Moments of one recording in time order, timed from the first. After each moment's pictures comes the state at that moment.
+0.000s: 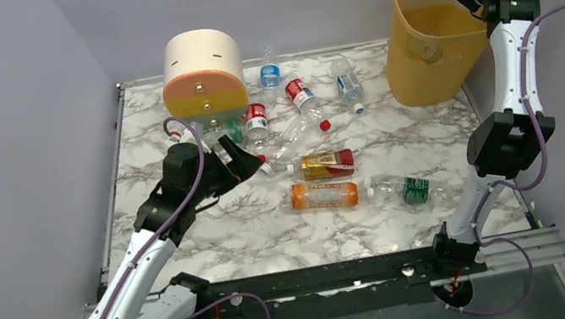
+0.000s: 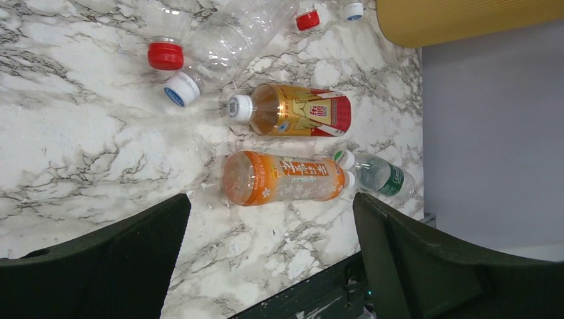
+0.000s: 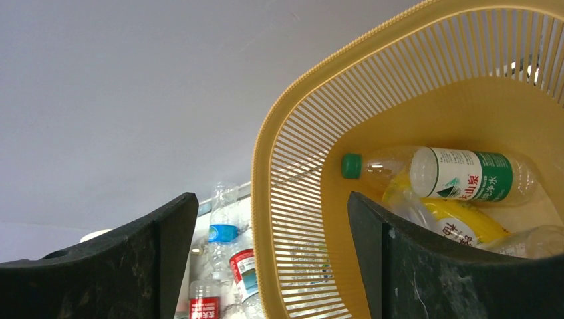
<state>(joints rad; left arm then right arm) -0.45 0.86 0.81 -0.48 0.15 -0.80 -0.32 1.93 2.17 -0.47 -0.39 0.58</state>
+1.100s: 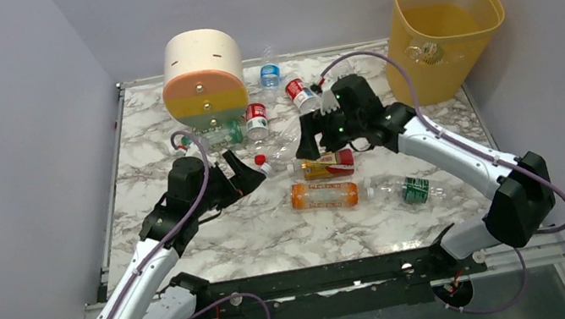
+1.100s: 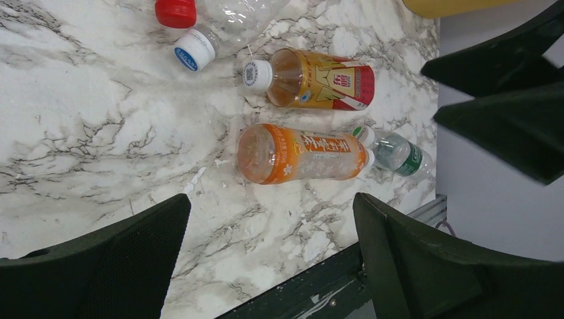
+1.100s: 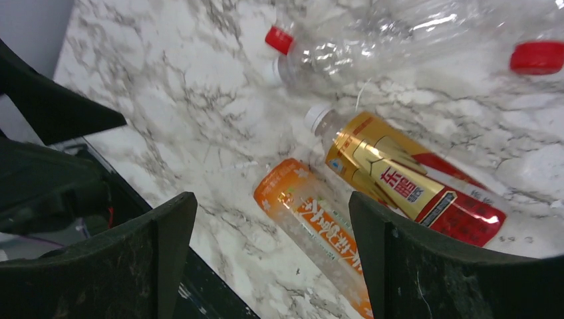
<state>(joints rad) -0.45 0.81 0.67 -0.43 0.20 -0.80 0.58 1.43 1.23 -0.47 -0.29 0.35</state>
